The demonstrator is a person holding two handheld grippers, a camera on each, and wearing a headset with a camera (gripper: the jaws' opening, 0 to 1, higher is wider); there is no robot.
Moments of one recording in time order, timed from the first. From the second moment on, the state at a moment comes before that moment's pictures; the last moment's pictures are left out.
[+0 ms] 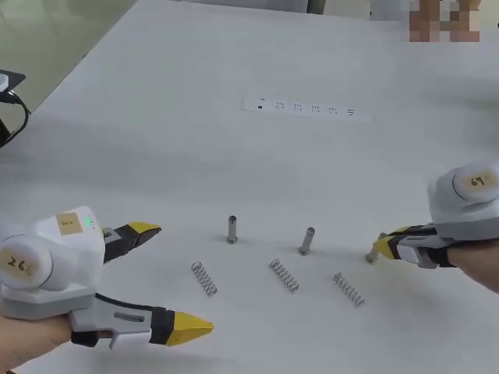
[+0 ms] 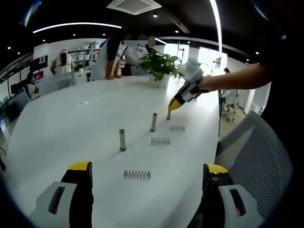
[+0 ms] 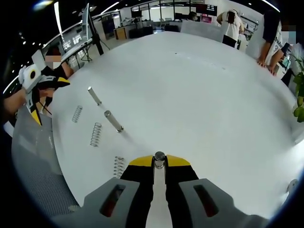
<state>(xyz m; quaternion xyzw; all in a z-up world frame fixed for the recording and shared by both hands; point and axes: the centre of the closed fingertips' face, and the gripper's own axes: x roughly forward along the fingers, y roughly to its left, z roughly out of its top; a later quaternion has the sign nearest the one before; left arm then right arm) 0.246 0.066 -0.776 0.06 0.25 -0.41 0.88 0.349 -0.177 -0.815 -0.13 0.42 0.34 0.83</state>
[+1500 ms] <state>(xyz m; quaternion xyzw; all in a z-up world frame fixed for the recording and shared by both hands) 0.244 0.072 -0.774 0.06 0.25 -0.40 0.88 0.342 -0.181 -0.815 -0.17 0.42 0.36 0.82</state>
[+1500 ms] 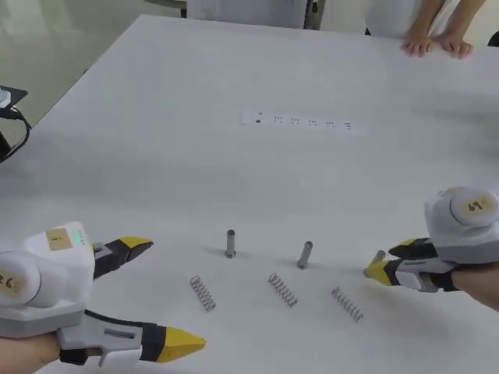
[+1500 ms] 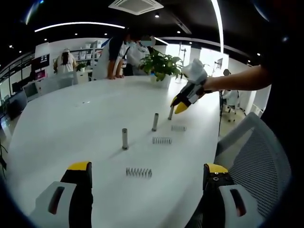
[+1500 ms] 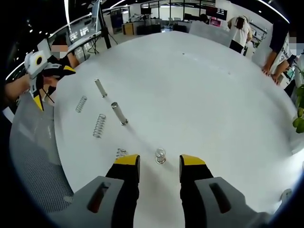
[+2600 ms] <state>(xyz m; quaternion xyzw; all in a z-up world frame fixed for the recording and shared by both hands) 0.244 0.066 -0.773 0.05 0.25 -0.41 0.88 0.323 -0.197 -0.804 -0.18 0.40 0.36 0.82</state>
